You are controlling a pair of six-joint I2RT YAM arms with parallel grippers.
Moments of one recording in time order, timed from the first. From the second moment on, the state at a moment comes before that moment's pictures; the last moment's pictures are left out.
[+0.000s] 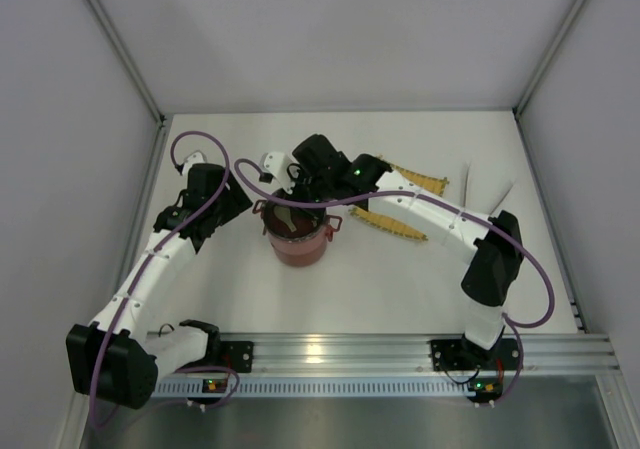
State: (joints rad) left arm -0.24 1.11 0.93 -0.55 -0.21 -0.70; right arm 0.95 1.83 1.78 -0.75 -0.14 -0.35
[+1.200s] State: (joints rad) left arm -0.24 1.11 0.93 -0.55 -0.20 -0.70; right arm 0.94 1.82 1.77 -0.76 -0.17 -0.36
